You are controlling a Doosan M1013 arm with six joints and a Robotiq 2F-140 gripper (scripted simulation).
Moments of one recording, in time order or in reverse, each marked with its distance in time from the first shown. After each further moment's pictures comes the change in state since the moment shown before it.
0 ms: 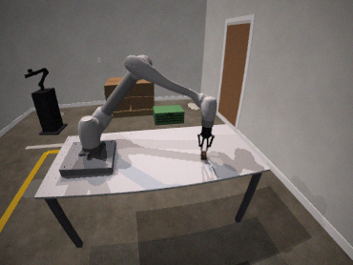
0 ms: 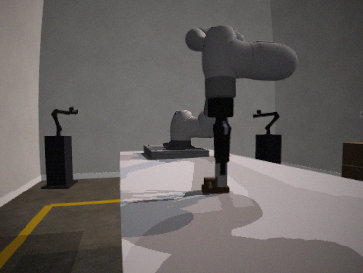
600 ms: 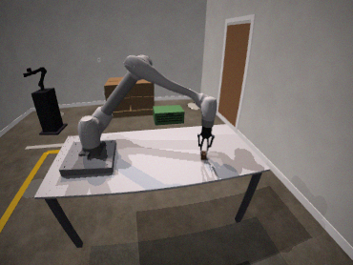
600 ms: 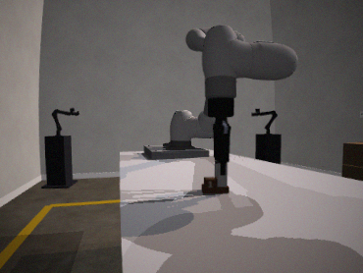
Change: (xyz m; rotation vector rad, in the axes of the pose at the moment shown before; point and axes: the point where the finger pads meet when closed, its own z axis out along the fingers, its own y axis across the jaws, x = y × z) arm 0.000 0.000 0.000 0.000 0.000 0.000
